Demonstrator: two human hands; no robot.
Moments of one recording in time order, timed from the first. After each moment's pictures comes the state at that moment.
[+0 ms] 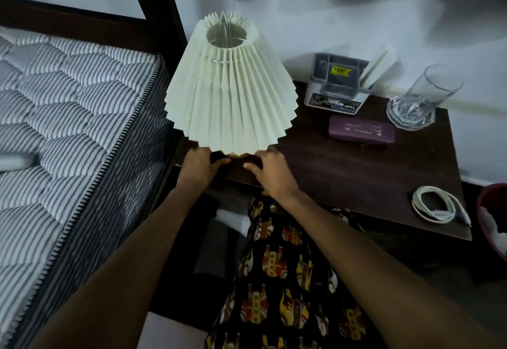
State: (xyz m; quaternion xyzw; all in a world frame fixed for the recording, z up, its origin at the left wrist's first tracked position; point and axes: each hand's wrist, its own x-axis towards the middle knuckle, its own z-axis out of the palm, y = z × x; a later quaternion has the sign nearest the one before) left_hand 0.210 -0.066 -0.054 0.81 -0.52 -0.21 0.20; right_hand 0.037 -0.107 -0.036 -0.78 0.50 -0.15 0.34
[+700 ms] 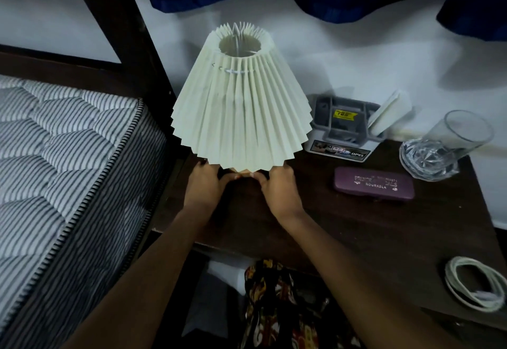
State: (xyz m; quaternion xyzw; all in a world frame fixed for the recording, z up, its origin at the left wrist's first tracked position) left_hand 0.202 -0.165 -0.058 0.81 -0.51 -0.15 0.25; right_hand 0.053 -0.201 -0.045 -0.73 0.56 -0.24 0.30
